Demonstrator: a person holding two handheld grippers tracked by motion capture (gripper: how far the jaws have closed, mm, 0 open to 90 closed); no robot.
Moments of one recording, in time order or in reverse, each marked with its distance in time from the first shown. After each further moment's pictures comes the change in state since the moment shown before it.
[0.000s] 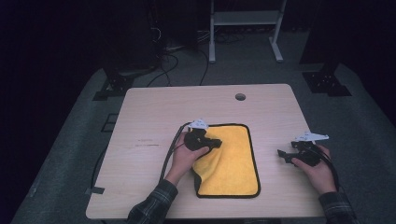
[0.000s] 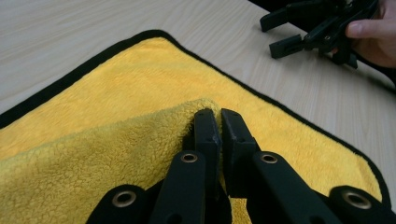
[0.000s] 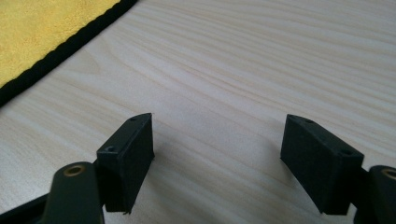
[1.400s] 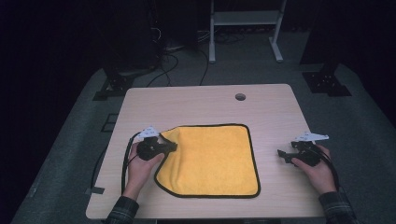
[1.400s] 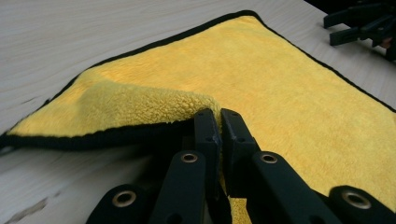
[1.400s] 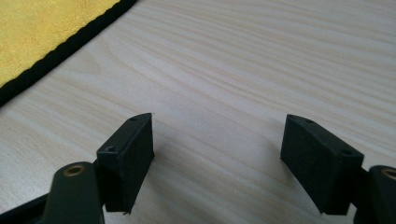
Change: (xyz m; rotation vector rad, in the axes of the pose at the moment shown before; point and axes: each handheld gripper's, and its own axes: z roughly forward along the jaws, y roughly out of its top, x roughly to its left) left arm 0.030 -0.069 -0.128 -0.061 0.220 -0.106; right arm 0.000 0.000 0.000 0.000 0.000 0.000
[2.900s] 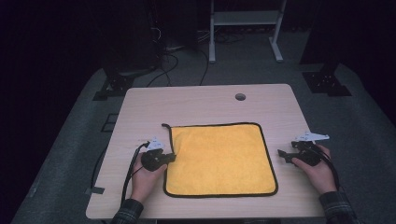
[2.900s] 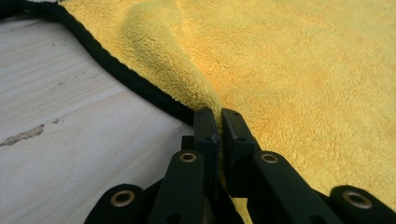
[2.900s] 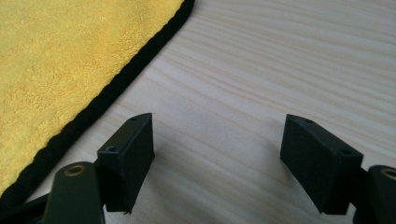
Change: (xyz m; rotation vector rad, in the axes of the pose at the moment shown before) left arm -0.006 -0.039 0.016 0.120 0.159 0.014; right arm -0.001 0.000 0.000 0.000 -0.001 -0.001
